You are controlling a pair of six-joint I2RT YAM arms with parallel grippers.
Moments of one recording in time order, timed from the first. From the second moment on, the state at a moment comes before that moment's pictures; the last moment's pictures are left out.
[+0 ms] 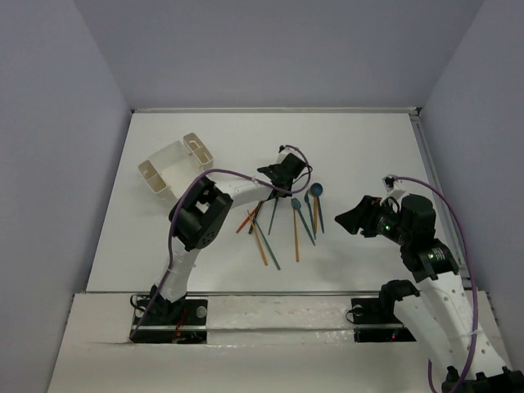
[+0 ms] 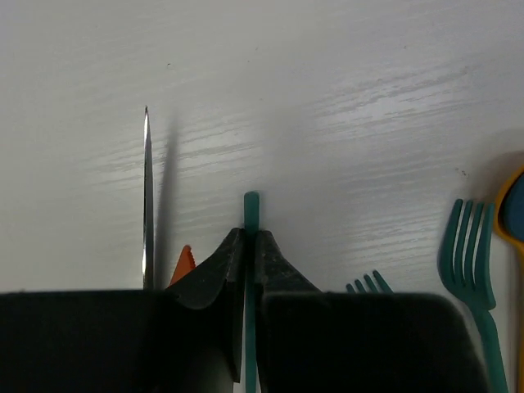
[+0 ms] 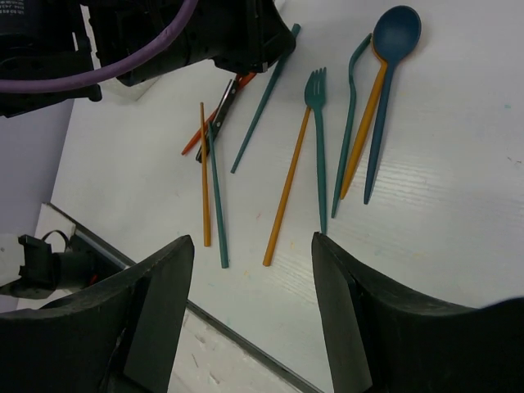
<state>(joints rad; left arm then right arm) -0.80 2.13 1.50 -0.30 -0.40 -0.44 0.20 0.57 0.59 -0.46 -0.45 0.50</state>
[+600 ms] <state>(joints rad) -0.52 1.61 1.60 -0.14 -0.43 -0.34 0.20 0.56 0.59 -0.46 -0.45 0.50</state>
